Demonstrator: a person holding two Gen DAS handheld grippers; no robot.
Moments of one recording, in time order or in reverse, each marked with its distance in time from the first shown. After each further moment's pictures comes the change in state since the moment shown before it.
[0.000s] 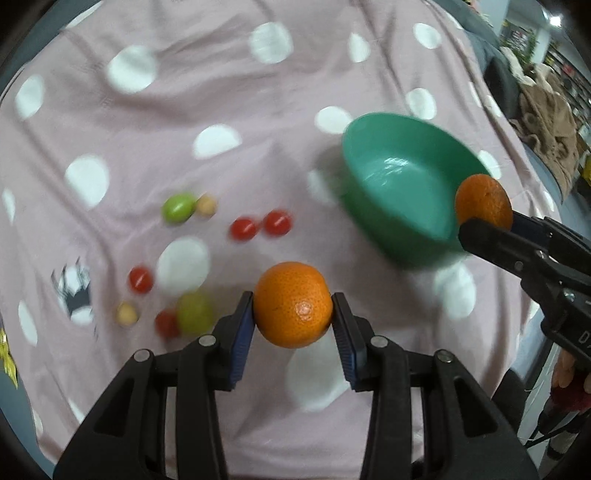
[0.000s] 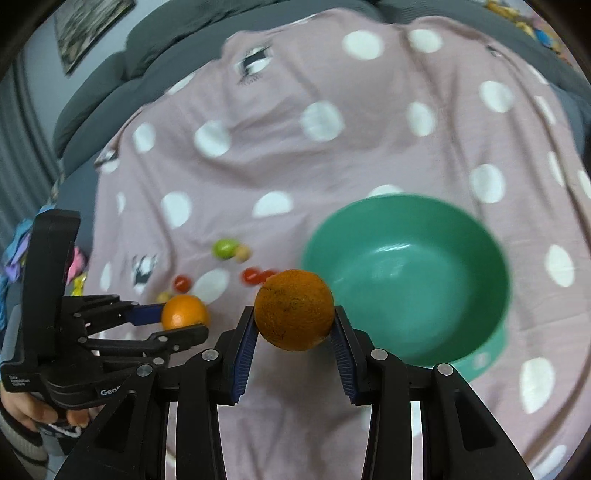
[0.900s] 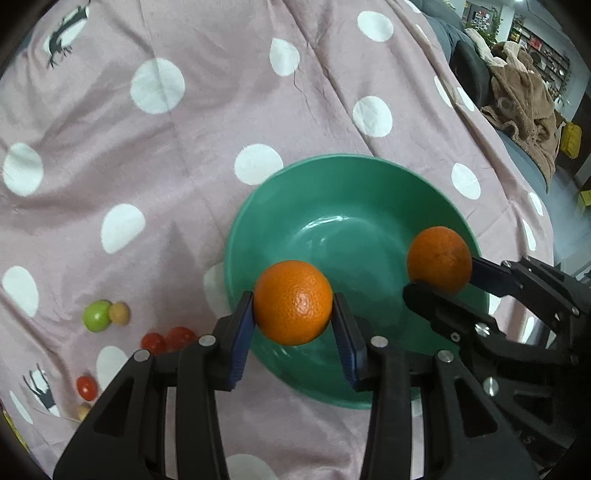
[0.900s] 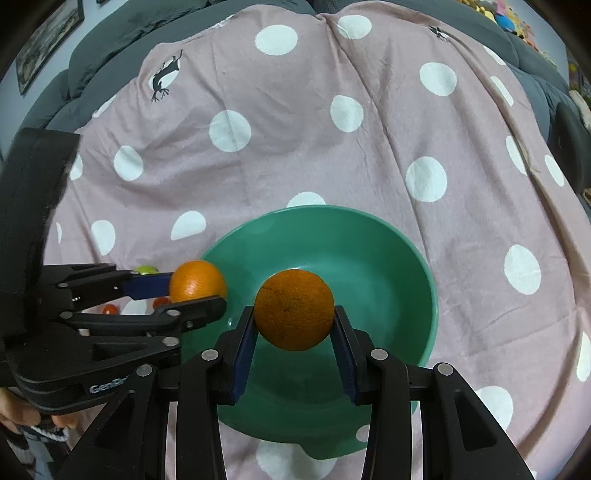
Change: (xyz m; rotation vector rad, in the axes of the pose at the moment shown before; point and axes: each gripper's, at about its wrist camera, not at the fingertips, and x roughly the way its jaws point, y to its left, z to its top) left arm 0.051 -0.072 0.087 0.110 0.001 -0.084; right arm 0.018 -0.077 0.024 0.059 0.008 -0.127
